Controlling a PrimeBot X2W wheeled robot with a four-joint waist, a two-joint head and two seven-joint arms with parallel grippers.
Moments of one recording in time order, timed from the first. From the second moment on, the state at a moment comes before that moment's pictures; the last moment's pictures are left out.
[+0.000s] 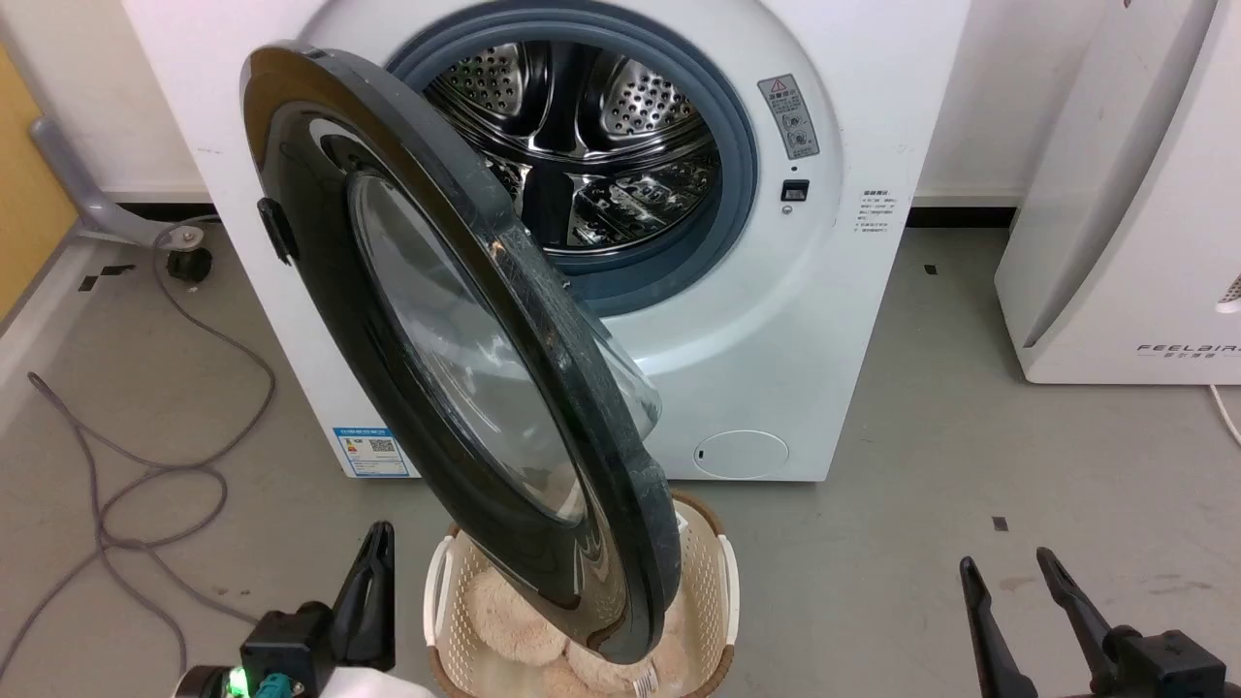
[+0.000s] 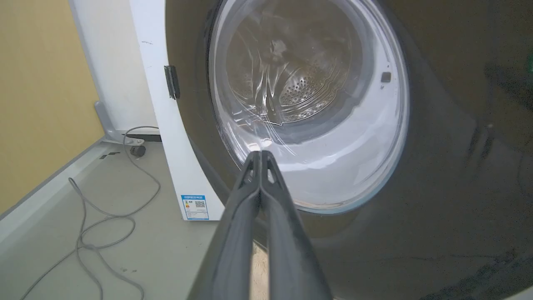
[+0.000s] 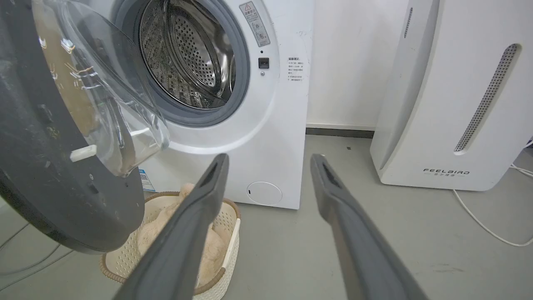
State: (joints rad) left arm 0.04 0.12 -0.10 0.16 -0.17 0.04 -0.25; right arm 0.18 -0.05 -0.04 -0.05 0.09 0.13 -0.11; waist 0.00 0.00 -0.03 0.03
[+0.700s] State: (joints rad) left arm -0.09 0.11 -0.16 -0.31 -0.17 0.04 -0.19; right arm 0.18 -0.05 -0.06 -0.02 0.10 0.13 -0.11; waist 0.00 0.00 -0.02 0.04
